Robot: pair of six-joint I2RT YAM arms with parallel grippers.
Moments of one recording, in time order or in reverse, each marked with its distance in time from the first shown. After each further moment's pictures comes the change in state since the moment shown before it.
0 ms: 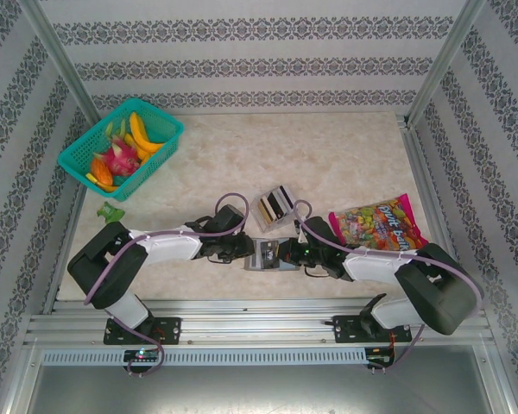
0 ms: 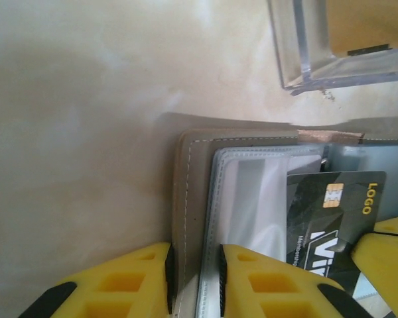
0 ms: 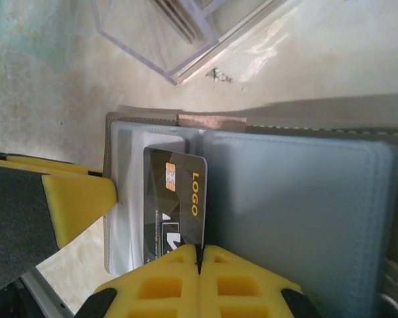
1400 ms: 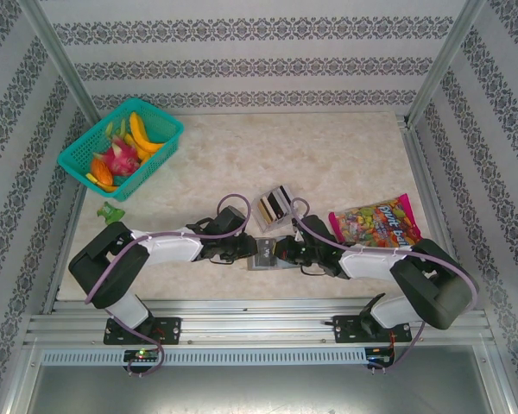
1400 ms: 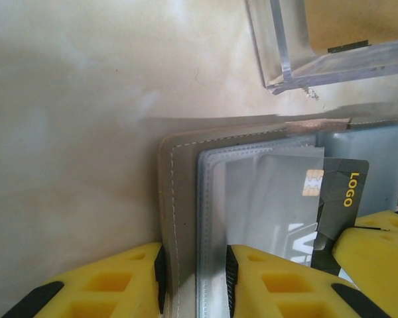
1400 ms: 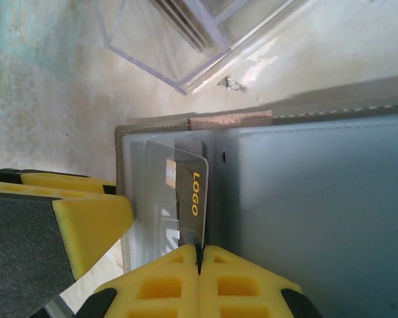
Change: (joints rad) left arm -0.013 0.002 -0.017 0.053 -0.005 -0.005; right arm 0.020 0.042 0.035 0.016 0.011 0.051
